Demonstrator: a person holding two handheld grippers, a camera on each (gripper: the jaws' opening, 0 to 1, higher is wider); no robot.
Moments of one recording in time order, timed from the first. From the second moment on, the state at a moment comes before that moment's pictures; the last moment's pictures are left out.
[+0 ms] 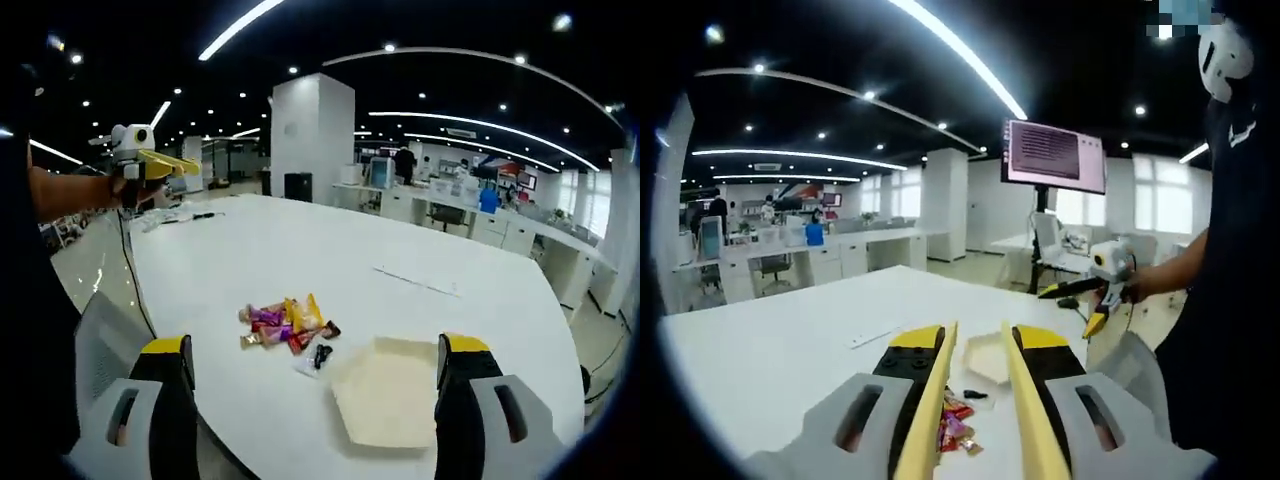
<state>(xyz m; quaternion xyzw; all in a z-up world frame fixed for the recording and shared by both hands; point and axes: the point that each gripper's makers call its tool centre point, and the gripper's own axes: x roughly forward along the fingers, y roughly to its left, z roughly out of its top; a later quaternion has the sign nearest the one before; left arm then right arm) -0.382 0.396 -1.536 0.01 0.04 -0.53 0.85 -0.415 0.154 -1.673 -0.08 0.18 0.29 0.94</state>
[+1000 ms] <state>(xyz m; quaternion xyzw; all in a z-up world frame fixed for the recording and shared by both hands) -0.348 0.415 -1.587 0.03 0.08 -0.53 0.84 -0.416 0.137 -1.742 -0.07 0.21 0.22 0.95</state>
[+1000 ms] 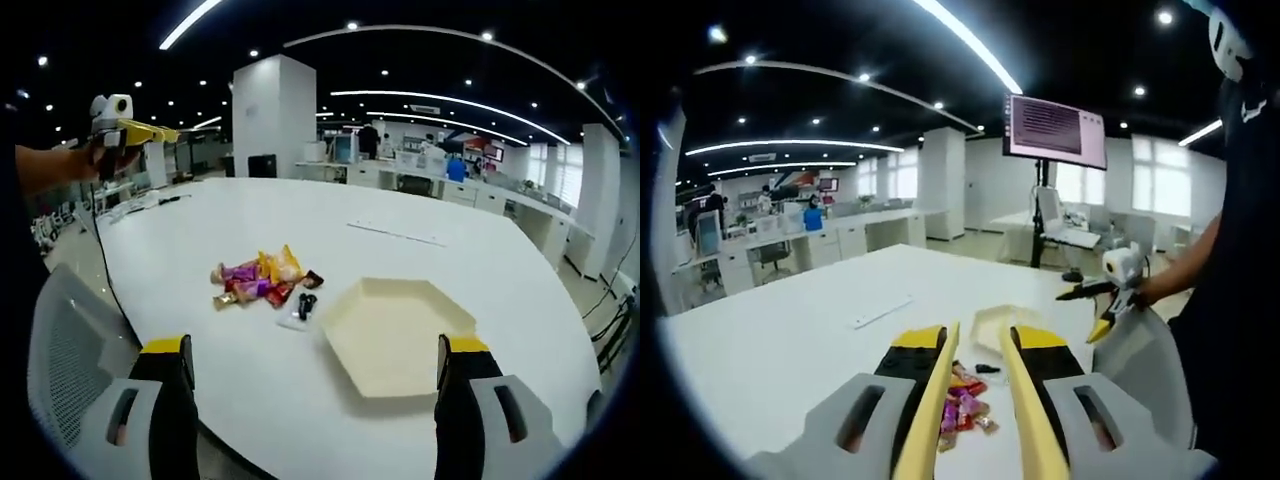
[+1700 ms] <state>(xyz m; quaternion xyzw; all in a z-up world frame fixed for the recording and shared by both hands) -0.331 0.401 -1.631 0.08 0.12 -0.53 0.84 -0.417 0.145 -1.742 -0.08 0.21 0.24 0.95</state>
